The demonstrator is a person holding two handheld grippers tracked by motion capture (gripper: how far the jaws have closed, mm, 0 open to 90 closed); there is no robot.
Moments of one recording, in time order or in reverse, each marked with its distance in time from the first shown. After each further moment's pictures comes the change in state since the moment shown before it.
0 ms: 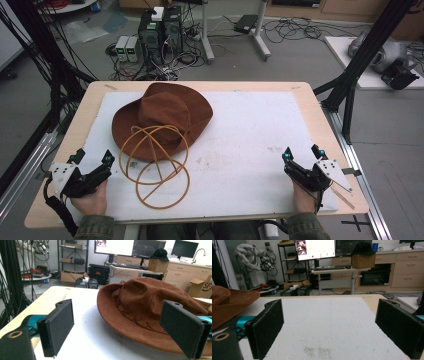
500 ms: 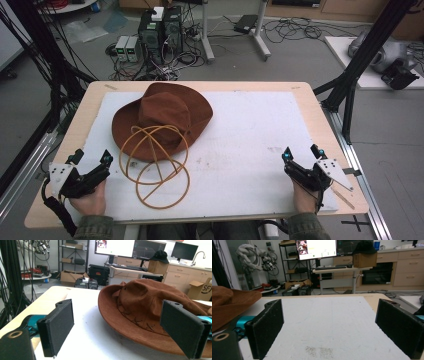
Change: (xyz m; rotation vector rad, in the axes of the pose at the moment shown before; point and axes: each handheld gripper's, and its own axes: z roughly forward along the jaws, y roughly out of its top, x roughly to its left) left arm 0.003 0.001 -0.001 -0.004 0.002 -0.016; right arm 0.001 0.004 0.000 0.011 0.023 0.011
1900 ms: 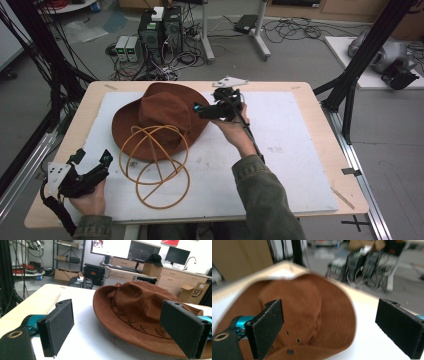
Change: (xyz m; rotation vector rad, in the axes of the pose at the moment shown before) left arm 0.000 0.001 0.001 -0.005 -0.042 -0.055; right arm 0.204 0.099 0.187 0.442 0.477 -0.240
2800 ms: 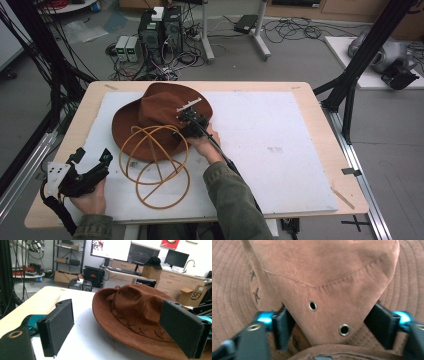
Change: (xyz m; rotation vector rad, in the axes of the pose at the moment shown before) left arm 0.000 0.001 0.000 -0.018 0.002 -0.004; right arm 0.048 -0.054 0.111 0.350 0.087 -0.042
